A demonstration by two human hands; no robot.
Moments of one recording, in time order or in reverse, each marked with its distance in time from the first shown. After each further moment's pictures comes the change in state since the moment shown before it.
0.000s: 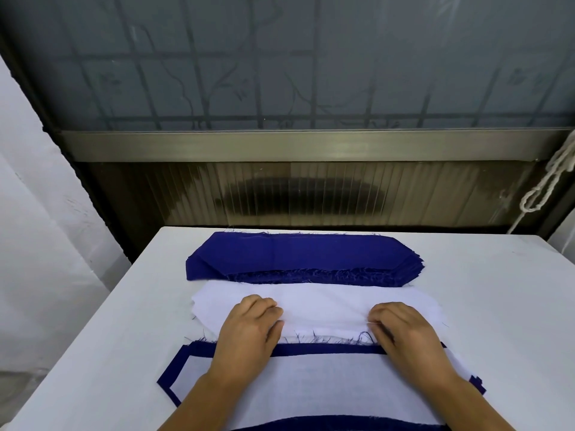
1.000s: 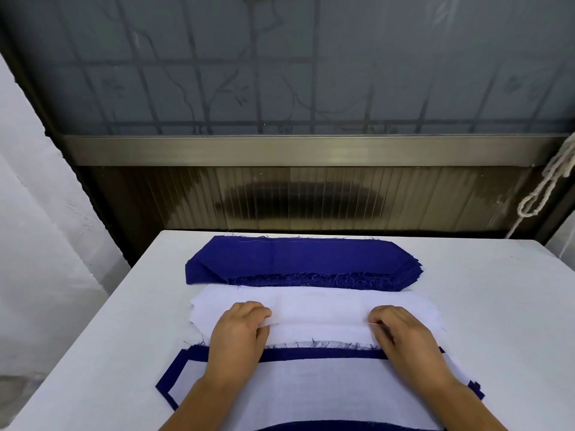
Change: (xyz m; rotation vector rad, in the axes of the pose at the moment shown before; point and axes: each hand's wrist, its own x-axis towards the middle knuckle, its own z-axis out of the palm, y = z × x) left_hand 0.002 0.003 -0.014 -0.064 -0.031 -0.223; right_hand 0.001 -0.010 -0.009 0.089 -0.091 0.182
